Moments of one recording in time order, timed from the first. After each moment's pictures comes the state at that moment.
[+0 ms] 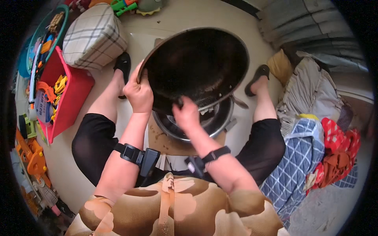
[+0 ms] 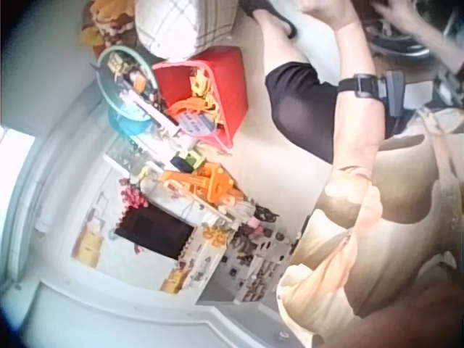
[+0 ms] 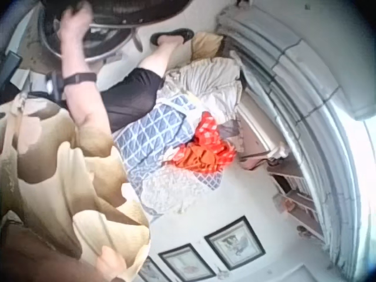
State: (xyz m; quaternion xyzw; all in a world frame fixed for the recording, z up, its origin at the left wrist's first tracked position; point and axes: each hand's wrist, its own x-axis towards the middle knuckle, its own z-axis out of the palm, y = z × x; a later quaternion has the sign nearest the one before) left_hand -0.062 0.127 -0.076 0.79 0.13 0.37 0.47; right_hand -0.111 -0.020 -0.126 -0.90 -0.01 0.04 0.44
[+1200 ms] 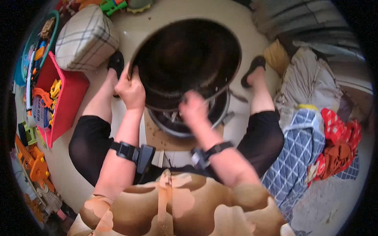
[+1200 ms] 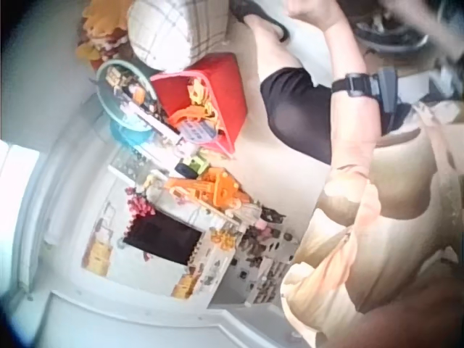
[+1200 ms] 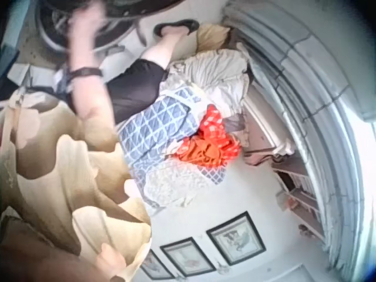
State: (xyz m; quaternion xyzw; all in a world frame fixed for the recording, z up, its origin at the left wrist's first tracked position) left_hand -0.057 0.124 -0.082 0.77 0.17 0.34 0.51; right_hand -0.101 -0.062 -0.134 -0.95 -0.04 0.06 0.29
